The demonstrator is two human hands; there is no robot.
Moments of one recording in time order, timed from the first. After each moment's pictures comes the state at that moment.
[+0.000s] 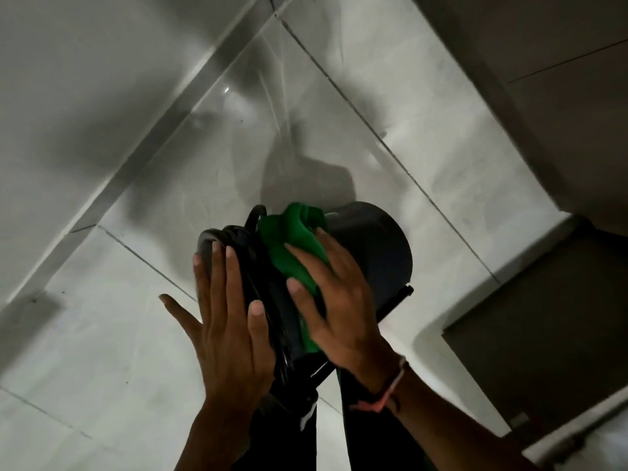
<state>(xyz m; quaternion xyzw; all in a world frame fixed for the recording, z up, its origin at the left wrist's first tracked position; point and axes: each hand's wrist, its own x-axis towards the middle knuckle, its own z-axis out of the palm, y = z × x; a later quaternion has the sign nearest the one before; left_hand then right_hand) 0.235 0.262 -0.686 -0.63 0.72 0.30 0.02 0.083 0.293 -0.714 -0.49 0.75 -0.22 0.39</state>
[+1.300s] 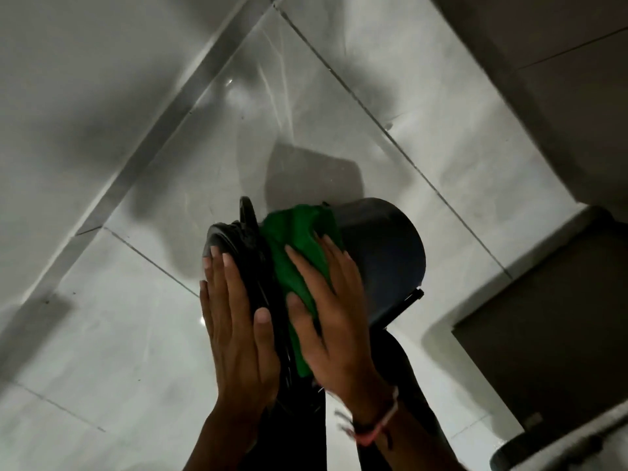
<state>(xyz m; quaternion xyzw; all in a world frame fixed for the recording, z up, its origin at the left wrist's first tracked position) 0.230 0.266 -0.691 -0.61 0.69 0.38 -0.07 0.107 0.303 -0.702 -0.43 0.76 -0.26 0.41</state>
